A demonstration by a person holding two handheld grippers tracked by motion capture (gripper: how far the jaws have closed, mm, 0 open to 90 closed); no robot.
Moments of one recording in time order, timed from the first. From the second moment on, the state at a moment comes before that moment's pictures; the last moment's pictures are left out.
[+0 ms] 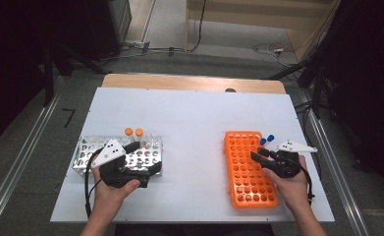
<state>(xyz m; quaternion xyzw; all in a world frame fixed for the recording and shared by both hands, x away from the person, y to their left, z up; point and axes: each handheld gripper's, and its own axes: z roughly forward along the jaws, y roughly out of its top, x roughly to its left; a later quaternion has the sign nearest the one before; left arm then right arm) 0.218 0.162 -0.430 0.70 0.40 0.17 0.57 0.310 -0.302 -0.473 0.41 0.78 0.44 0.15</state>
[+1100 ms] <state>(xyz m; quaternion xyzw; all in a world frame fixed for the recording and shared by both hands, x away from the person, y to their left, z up) 0.215 0.106 -0.420 0.73 0.33 0.13 0.59 0.258 -0.222 -0.436 0.27 0.82 0.49 0.12</state>
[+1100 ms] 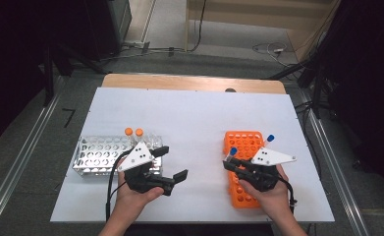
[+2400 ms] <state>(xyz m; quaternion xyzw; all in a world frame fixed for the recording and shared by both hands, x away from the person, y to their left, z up) 0.211 0.057 -0.427 0.77 0.25 0.07 0.59 0.223 -0.168 -0.438 0.18 0.85 0.49 0.06</state>
